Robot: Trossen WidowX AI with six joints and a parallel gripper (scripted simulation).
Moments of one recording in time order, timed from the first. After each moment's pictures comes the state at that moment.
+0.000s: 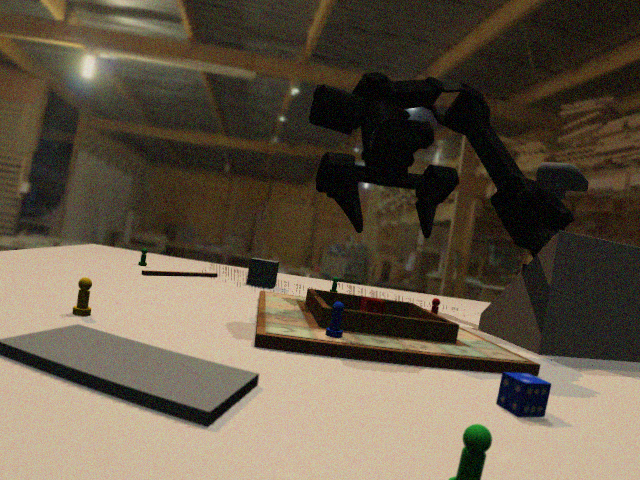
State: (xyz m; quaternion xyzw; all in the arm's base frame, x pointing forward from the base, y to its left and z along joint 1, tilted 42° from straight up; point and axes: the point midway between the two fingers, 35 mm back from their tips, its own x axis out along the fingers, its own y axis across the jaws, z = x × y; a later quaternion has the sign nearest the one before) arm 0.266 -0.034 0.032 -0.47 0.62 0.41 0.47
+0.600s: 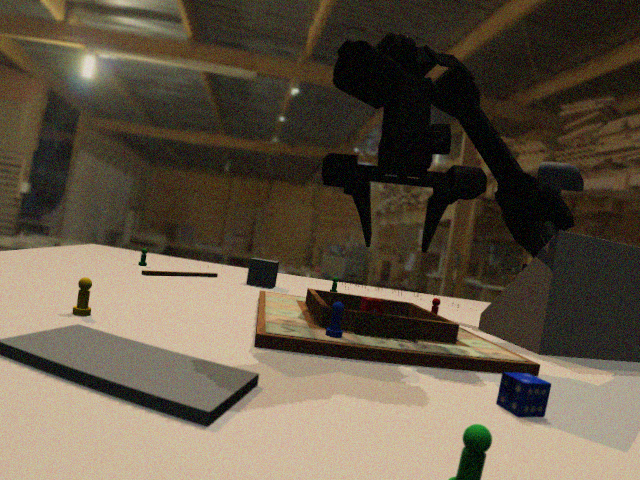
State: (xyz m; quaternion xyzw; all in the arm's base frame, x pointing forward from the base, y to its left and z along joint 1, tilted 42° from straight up) arm 0.279 -0.007 -0.011 -0.51 0.72 0.21 0.41
